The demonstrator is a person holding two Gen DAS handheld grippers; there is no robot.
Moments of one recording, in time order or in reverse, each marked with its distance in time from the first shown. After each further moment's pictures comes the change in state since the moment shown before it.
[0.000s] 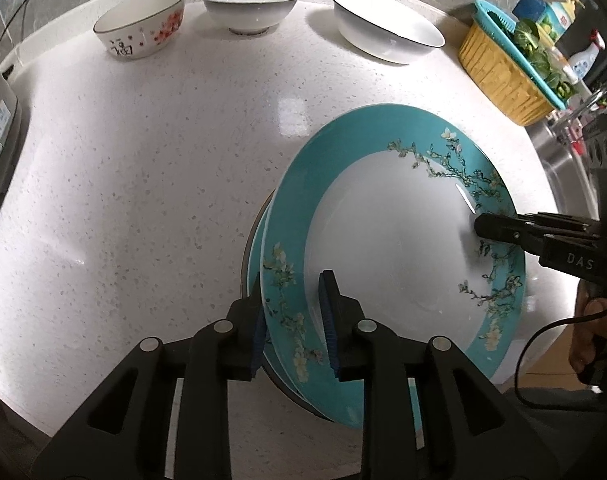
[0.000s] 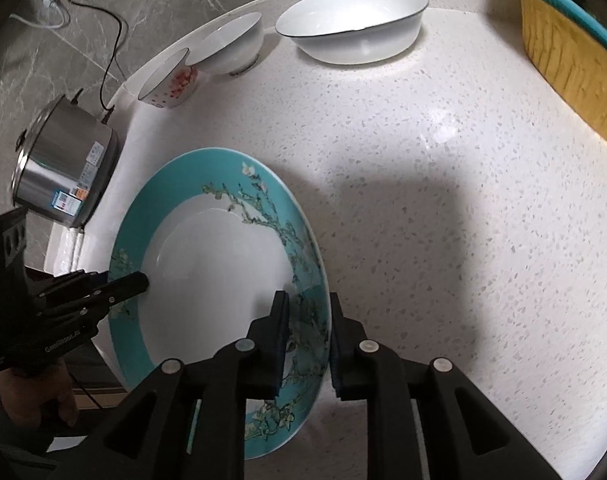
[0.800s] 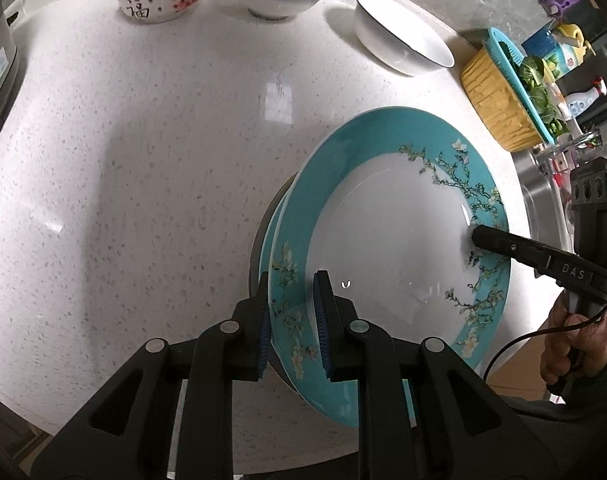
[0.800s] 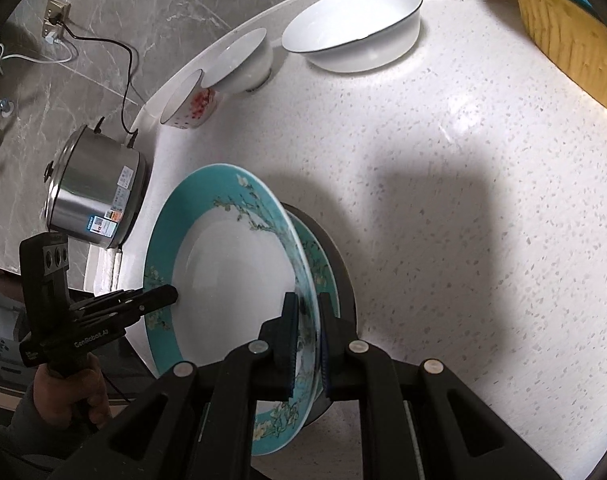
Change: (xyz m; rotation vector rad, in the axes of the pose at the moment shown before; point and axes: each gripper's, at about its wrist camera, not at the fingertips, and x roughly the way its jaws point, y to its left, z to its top) left arm -0.015 0.045 -0.017 -0.138 0.052 -0.149; right arm -0.017 -0.018 -0.005 0.092 -0.010 0.155
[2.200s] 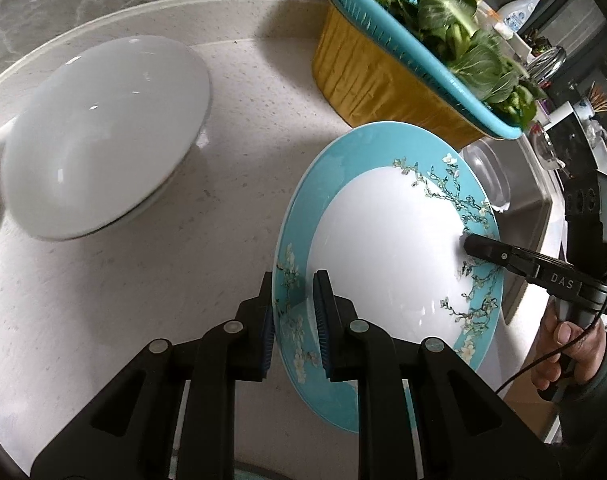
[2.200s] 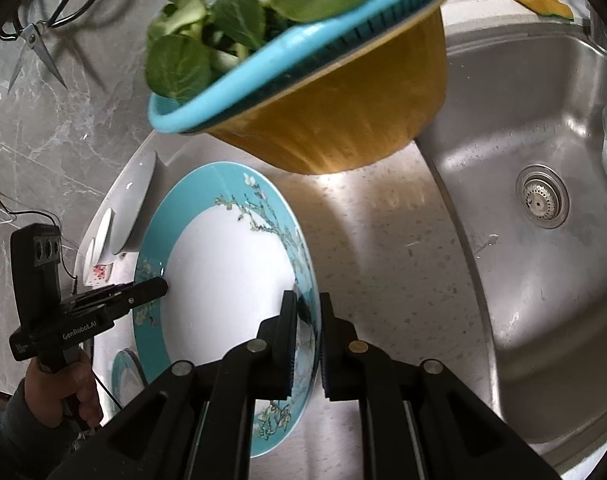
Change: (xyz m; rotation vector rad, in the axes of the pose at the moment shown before) left arm 0.118 -0.251 0.172 0.391 0.066 -0.092; right arm -0.114 -0.208 0.024 0.318 -0.272 -0.108
